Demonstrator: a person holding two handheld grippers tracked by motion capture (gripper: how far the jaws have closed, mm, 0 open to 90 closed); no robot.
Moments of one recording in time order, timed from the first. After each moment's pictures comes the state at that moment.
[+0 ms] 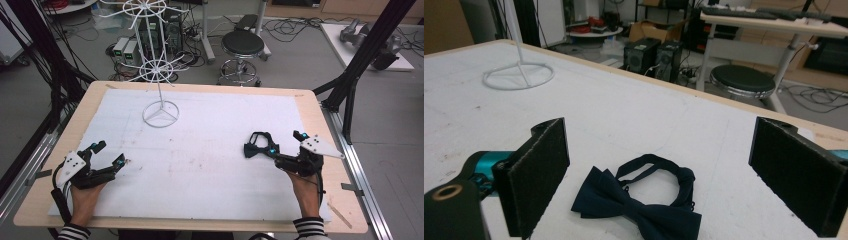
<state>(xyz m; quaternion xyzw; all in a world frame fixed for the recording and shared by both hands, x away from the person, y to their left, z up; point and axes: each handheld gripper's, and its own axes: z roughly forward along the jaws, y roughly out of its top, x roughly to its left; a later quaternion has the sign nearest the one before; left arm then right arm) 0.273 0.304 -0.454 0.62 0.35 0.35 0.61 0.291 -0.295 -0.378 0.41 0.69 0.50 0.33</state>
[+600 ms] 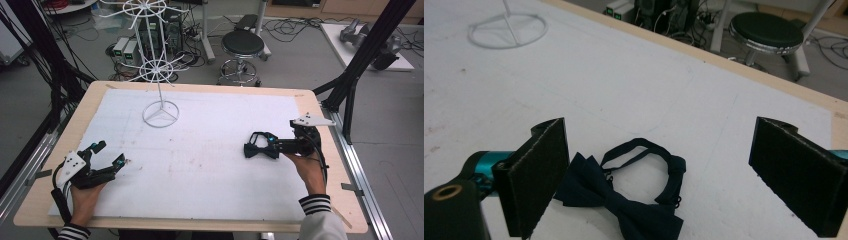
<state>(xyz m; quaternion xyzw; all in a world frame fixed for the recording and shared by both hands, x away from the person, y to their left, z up) 0.273 0.304 -0.454 0.62 0.35 0.35 0.61 0.341 -0.295 -0.351 0.42 0.76 0.42 0.27</state>
